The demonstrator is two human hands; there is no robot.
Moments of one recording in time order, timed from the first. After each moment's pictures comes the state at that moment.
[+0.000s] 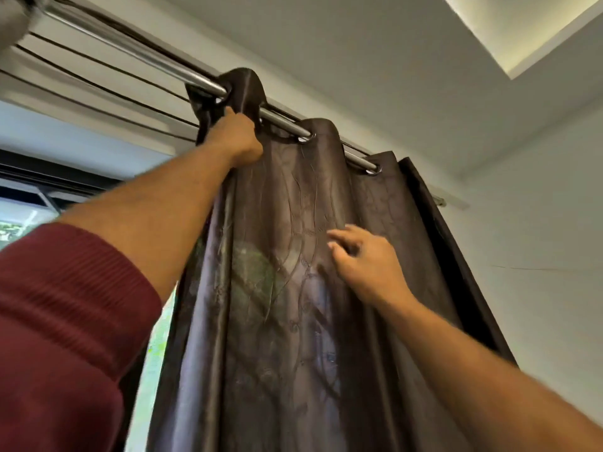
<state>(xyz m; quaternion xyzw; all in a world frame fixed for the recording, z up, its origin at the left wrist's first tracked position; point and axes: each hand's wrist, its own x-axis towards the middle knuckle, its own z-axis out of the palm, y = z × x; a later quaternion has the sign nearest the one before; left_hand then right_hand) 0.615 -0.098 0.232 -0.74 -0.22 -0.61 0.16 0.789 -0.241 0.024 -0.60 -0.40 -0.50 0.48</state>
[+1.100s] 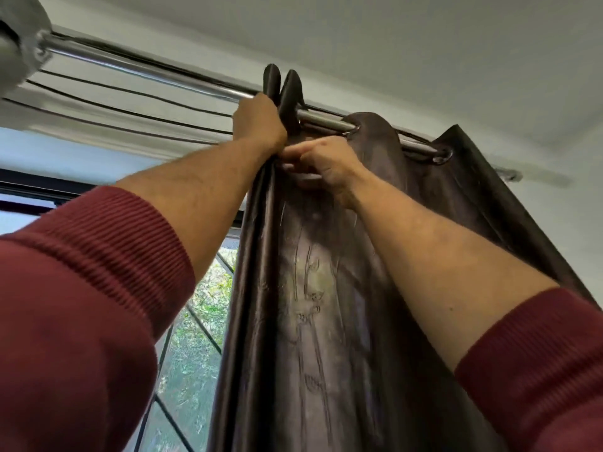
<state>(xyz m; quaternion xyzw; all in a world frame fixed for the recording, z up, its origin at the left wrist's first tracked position) 0.713 -0.140 0.250 -0.60 -0.21 -0.76 0.12 0.842 -0.203 0.204 -0.33 -0.69 -0.13 0.63</state>
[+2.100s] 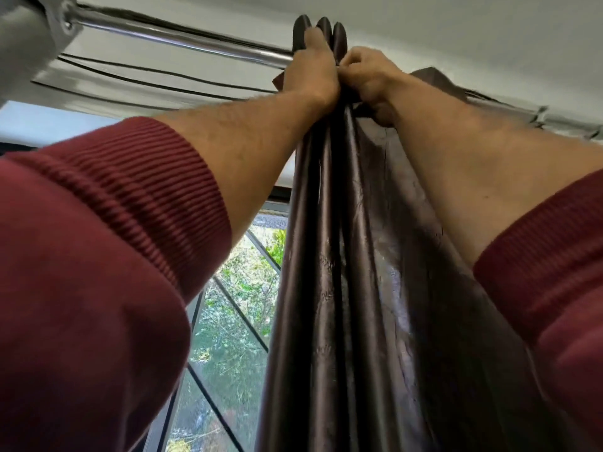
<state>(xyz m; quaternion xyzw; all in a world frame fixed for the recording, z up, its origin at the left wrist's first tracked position) 0.744 -0.167 0.229 -0.60 -0.14 -0.77 0.17 0.853 -0.220 0.274 -0.41 -0.63 -0.34 0.57</state>
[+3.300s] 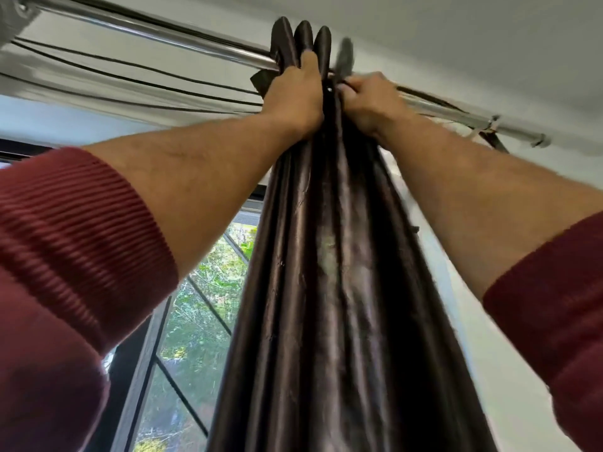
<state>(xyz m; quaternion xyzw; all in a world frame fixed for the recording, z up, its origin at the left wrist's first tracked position) 0.758 -0.178 0.203 -0.65 -0.18 -0.70 0.23 0.875 -0.255 0.219 -0.48 -0.53 -0.47 0.52</state>
